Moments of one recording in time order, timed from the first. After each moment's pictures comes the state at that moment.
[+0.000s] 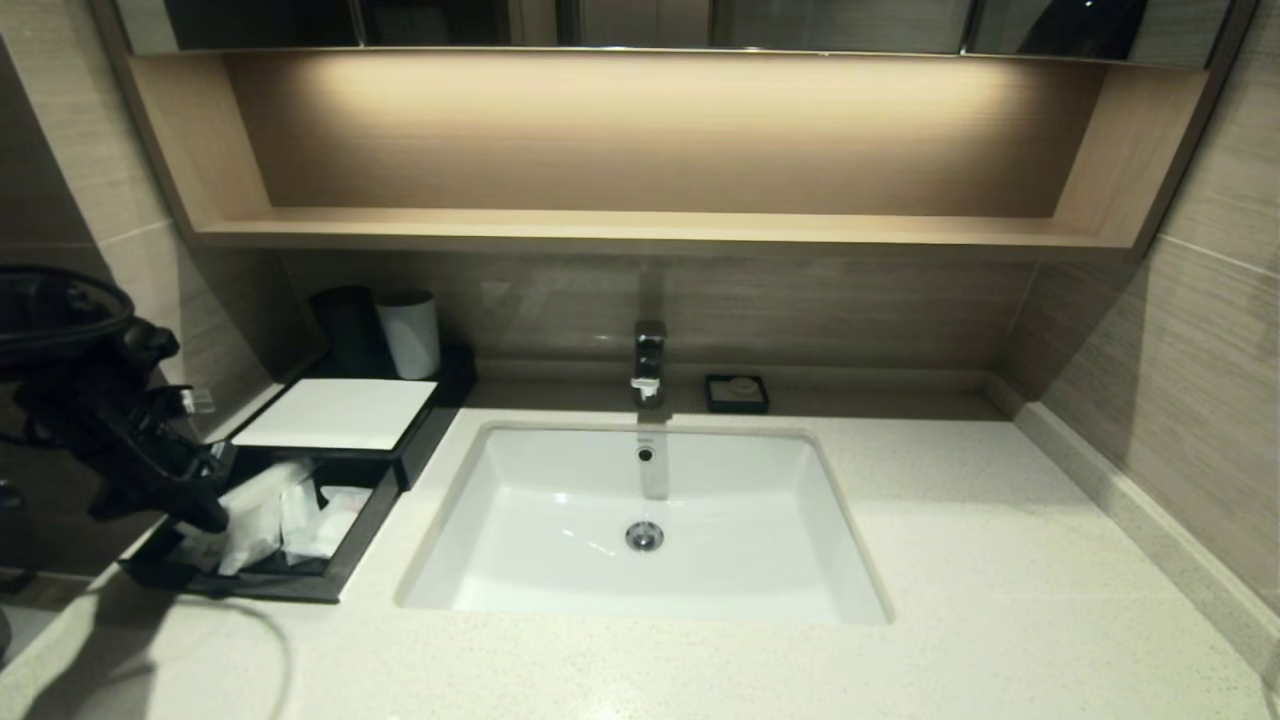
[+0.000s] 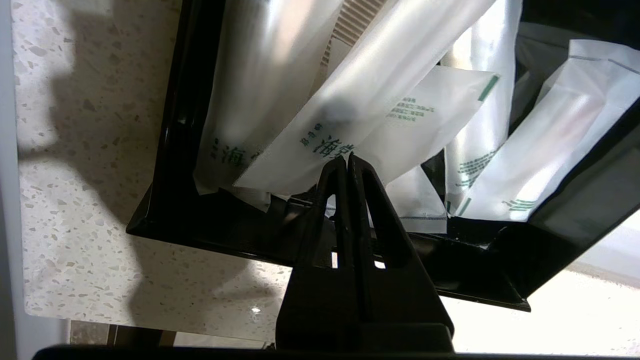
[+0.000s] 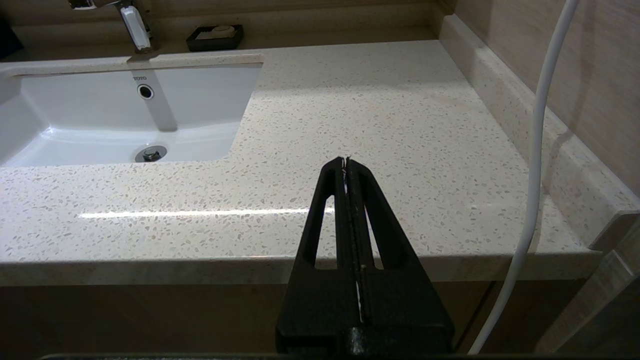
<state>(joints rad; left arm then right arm) 0.37 2.20 -1.77 0.97 -0.18 0.04 0.00 0.00 0.00 -0.01 -0.01 0.06</state>
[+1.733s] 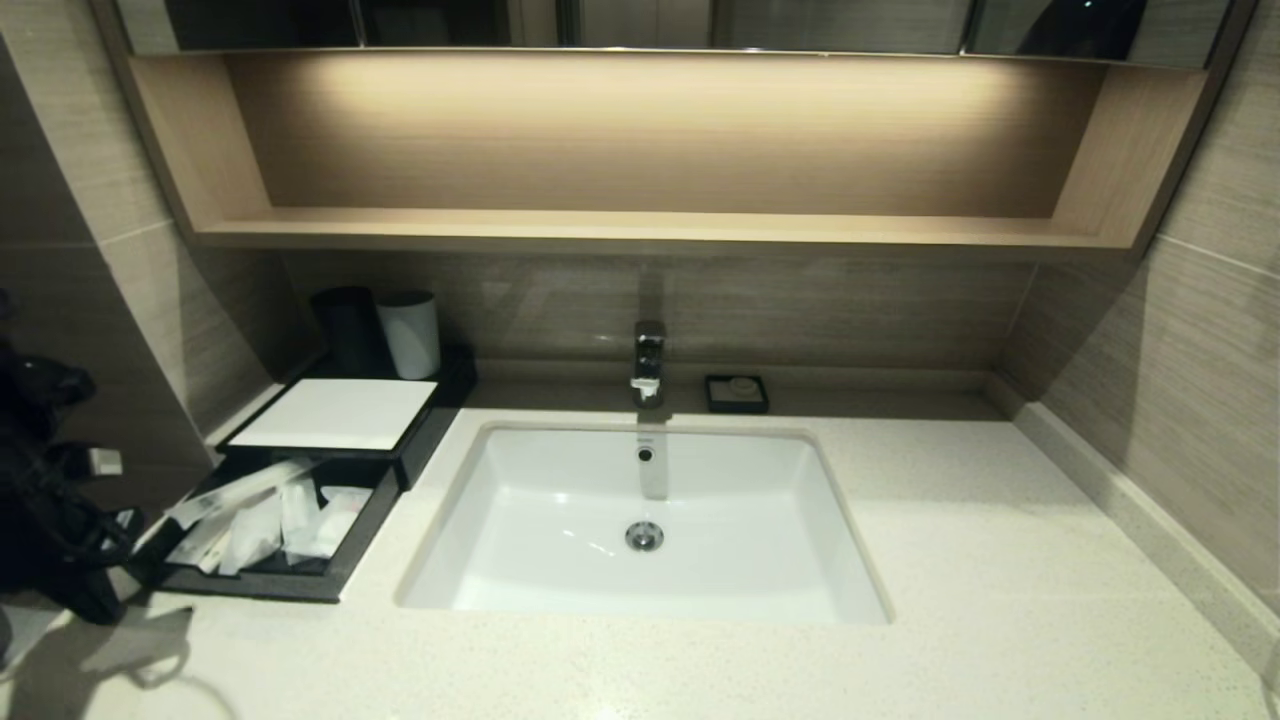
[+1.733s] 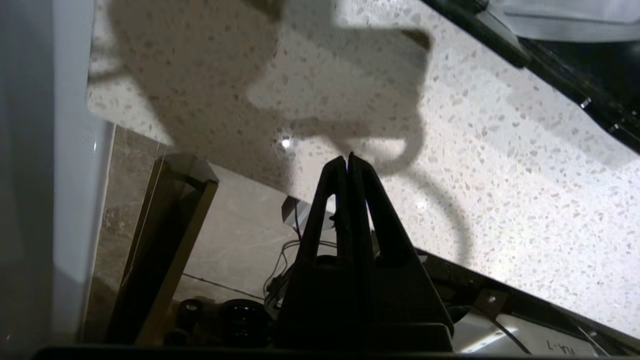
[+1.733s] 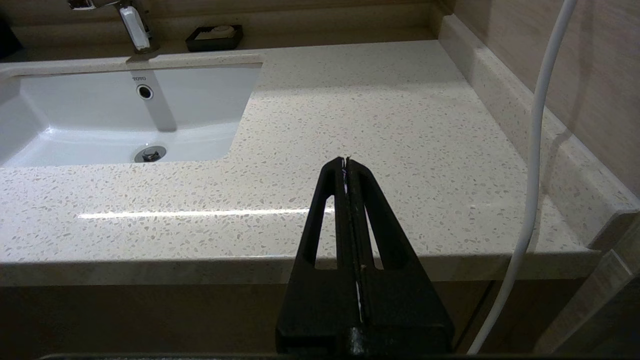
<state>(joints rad) 0.46 1.99 -1.45 0.99 -0.02 0.04 0.00 0.00 0.00 -0.01 -0.01 0.06</state>
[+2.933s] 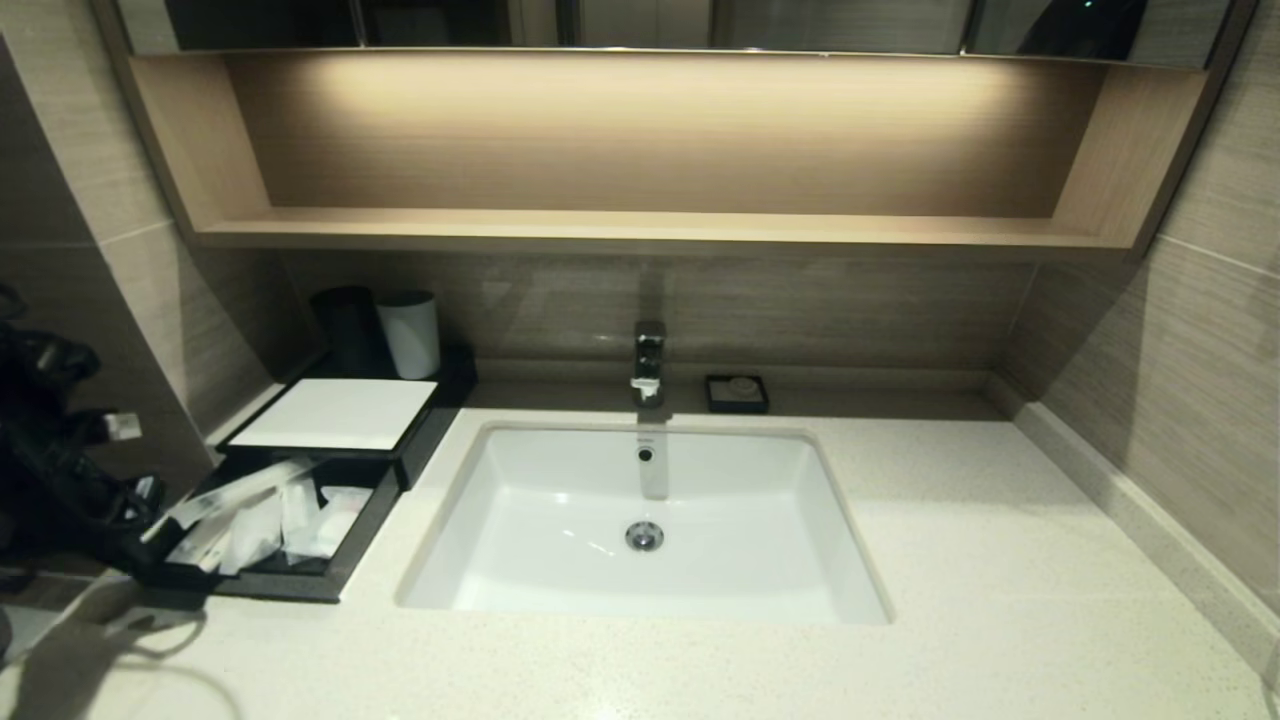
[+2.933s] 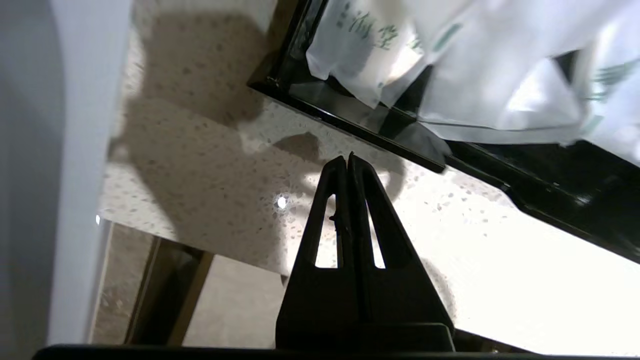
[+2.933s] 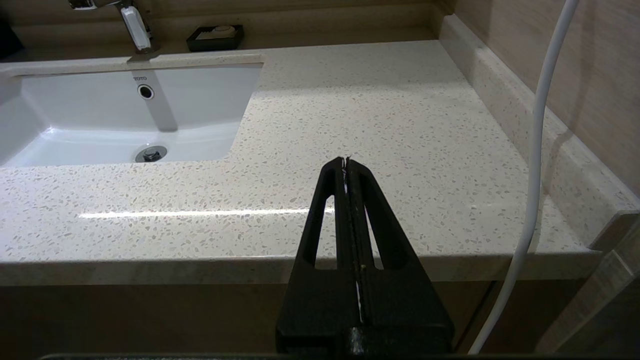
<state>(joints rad) 0.44 1.99 -1.48 0.84 -0.08 0.09 0.00 0.00 0.00 -0.01 -0.01 0.06</state>
